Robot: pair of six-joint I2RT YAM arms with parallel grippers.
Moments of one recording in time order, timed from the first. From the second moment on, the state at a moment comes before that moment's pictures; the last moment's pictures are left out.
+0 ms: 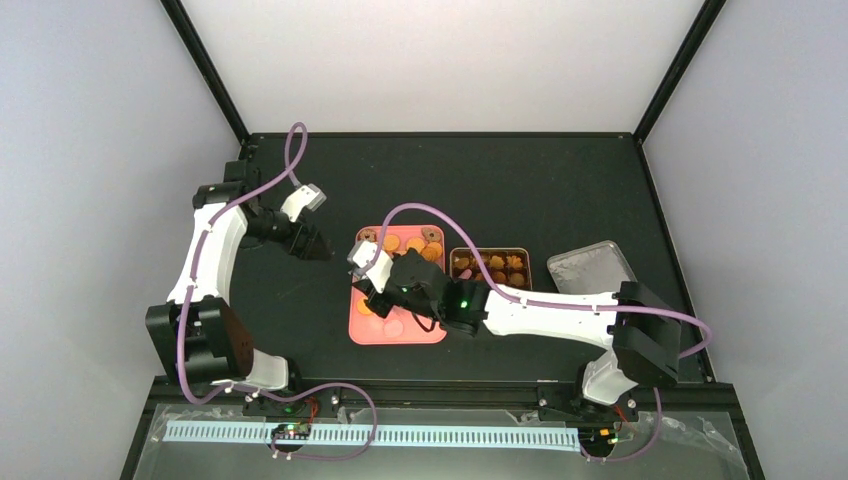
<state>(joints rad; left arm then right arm) 0.17 1.42 1.25 -1.19 0.70 0.74 1.25 1.57 1.10 0.14 0.17 0.00</state>
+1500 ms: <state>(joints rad) 0.17 1.42 1.31 -1.23 0.73 0.75 1.26 1.39 0.94 0.01 0.18 0.10</state>
